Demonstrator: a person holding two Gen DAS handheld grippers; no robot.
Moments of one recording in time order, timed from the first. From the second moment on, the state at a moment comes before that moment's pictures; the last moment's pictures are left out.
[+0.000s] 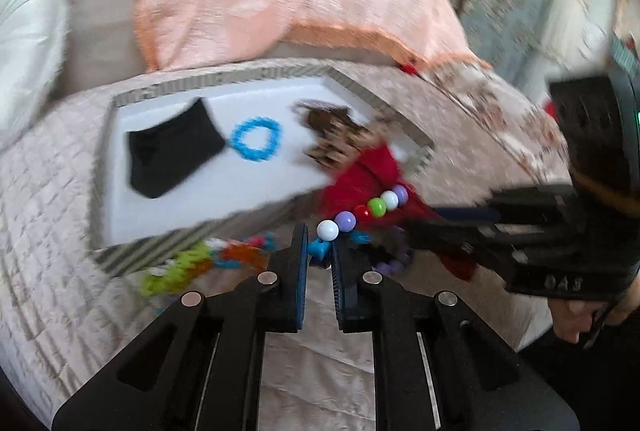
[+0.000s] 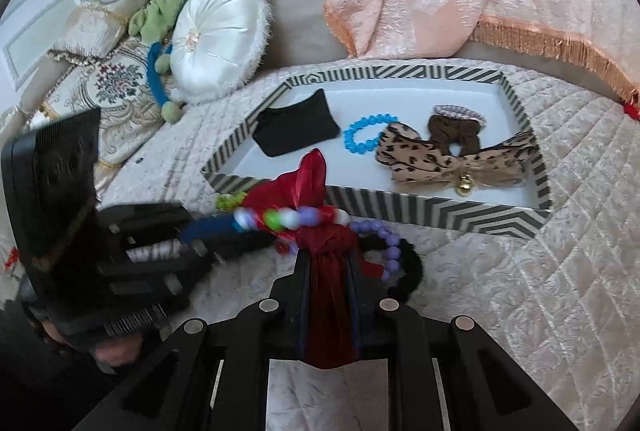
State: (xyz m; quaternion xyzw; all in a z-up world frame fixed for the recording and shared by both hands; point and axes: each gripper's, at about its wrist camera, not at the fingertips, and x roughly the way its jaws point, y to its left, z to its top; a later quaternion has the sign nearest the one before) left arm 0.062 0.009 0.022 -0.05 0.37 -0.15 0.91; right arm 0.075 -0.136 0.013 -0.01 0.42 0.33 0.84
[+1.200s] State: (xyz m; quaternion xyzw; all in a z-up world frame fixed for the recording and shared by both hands) left arm 0.058 0.041 0.036 -0.08 0.34 -0.07 0.93; right arm 0.079 -0.169 0.018 -0.02 0.41 0.24 0.88
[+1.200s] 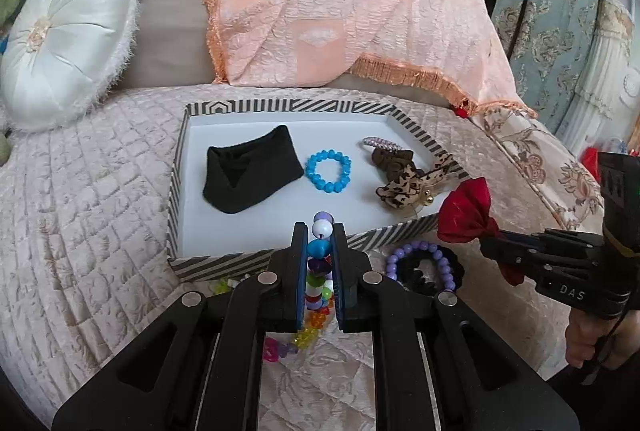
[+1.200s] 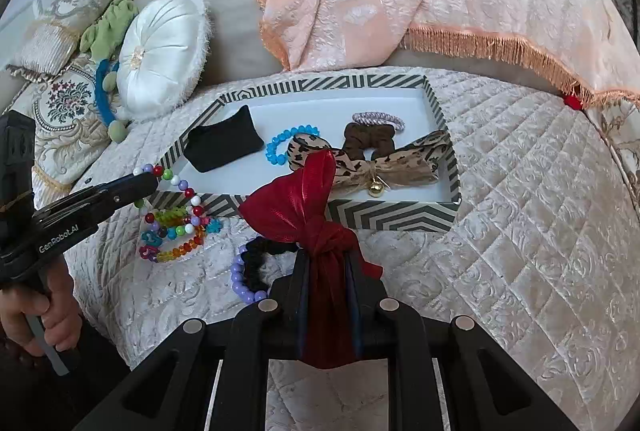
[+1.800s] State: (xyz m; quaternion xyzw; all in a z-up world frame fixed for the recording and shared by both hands) left arm 0.057 0.039 0.035 -0.06 0.34 -0.04 0.94; right arm 0.076 -0.161 0.014 -0.03 0.41 0.24 0.88
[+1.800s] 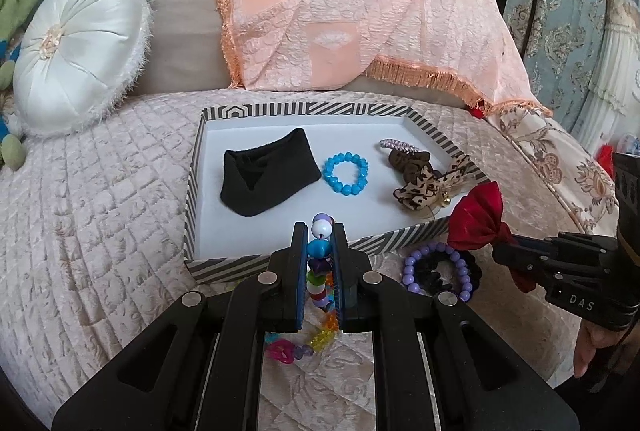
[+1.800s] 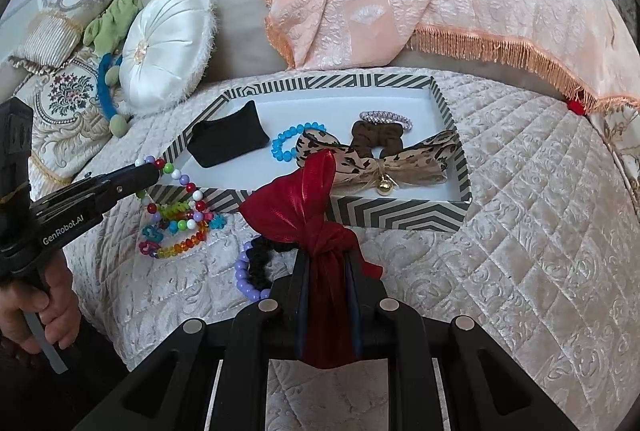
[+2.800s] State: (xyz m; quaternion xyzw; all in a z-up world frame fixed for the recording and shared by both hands) left arm 0.063 0.034 0.068 -0.07 0.32 -0.07 0.94; right arm 0.081 -0.161 0.027 -0.04 0.39 0.21 0.89
